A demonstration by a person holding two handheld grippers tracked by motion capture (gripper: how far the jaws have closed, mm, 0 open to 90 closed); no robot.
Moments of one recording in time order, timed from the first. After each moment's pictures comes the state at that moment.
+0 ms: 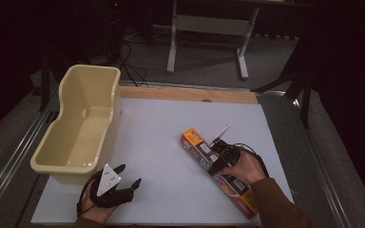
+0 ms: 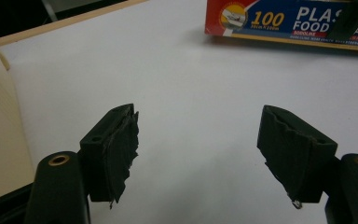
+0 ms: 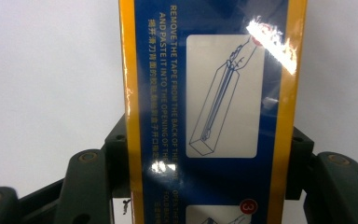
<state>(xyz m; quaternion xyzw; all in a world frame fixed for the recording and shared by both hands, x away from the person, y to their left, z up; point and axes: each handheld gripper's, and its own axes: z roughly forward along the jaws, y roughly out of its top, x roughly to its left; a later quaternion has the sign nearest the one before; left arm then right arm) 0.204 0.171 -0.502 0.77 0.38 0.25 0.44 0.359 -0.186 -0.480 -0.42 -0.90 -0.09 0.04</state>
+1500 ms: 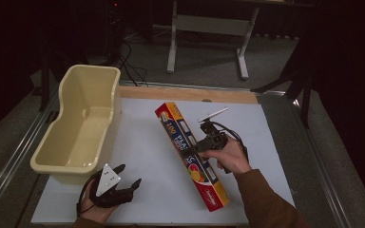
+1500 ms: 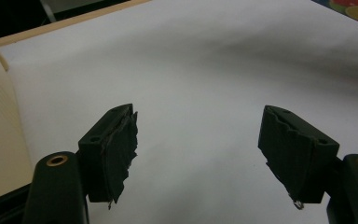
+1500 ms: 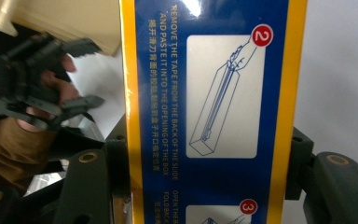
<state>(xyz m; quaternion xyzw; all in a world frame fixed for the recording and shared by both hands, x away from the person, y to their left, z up) 0.204 0.171 -0.501 0.77 0.38 0.25 0.44 0.374 -0.142 -0.424 -0.41 -0.83 -0.32 0.19</state>
